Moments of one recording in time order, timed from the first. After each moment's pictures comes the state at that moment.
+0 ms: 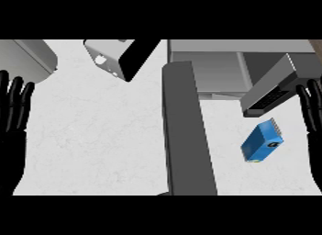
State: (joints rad) left arm 0.00 0.07 0.03 -2.10 0.01 0.01 0.00; right arm 0.01 -0.12 -0.01 -2.10 -0.05 0.00 -0.01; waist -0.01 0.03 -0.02
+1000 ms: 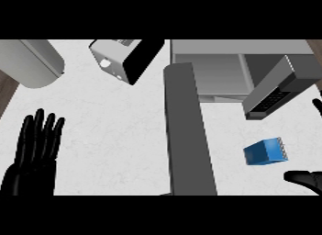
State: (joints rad) left arm 0.26 0.00 -0.10 -2.02 0.18 0.02 -0.15; right arm 0.02 -0.24 -0.19 -2.12 -0.22 0.03 0.51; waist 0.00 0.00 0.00
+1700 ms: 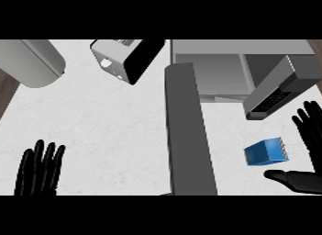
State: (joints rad) left arm 0.49 0.01 -0.19 -2.04 0.18 -0.04 -0.32; right arm 0.12 -0.13 -0.19 -1.91 -0.15 0.09 0.28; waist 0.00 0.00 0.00
